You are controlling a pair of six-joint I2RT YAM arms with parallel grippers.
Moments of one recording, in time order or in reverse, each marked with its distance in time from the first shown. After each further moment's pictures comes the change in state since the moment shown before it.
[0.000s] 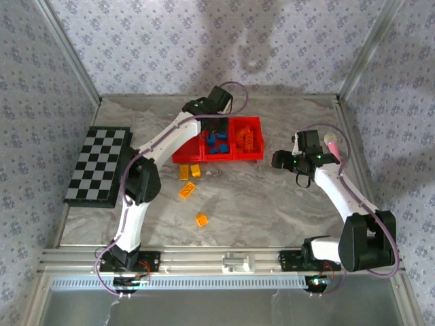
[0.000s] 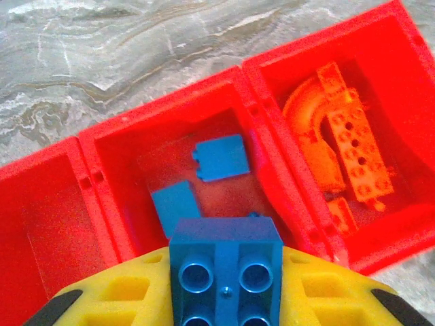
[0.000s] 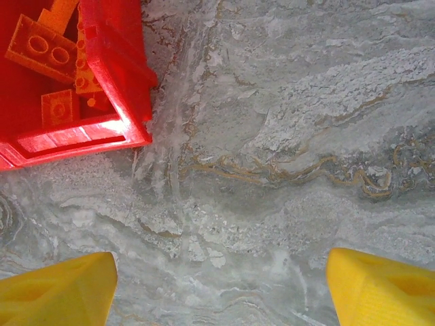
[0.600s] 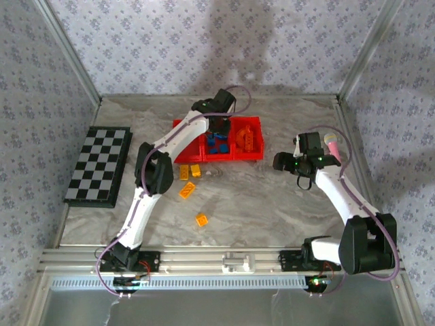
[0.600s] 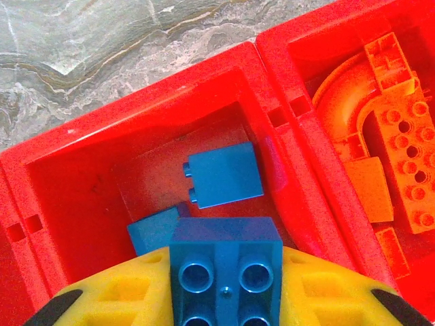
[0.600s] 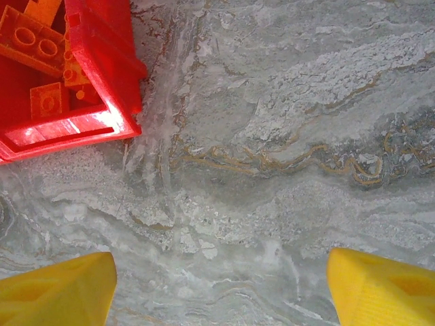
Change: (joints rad) left arm 0.022 0.206 0.180 -0.071 0.028 0.005; right arm -0.010 -0.015 -0.022 -0.008 0.000 0.000
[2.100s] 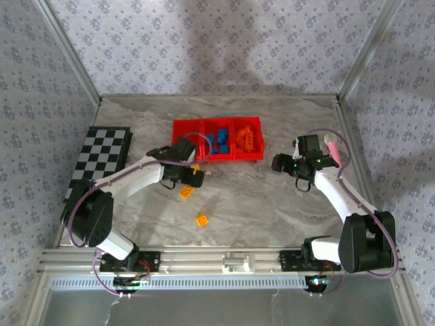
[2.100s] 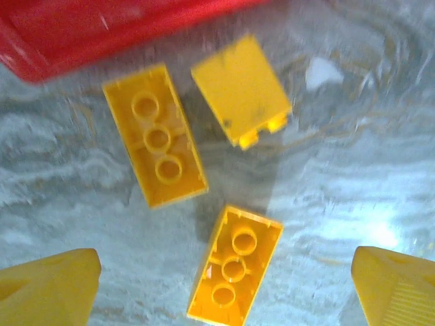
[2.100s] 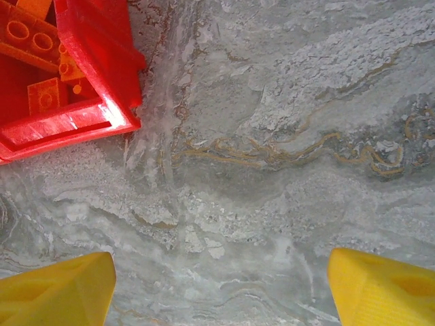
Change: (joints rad) left arm 0.011 -0.850 -1.271 0.277 0.092 -0.094; right arm 0.003 0.014 -0.039 0.048 -0.030 0.043
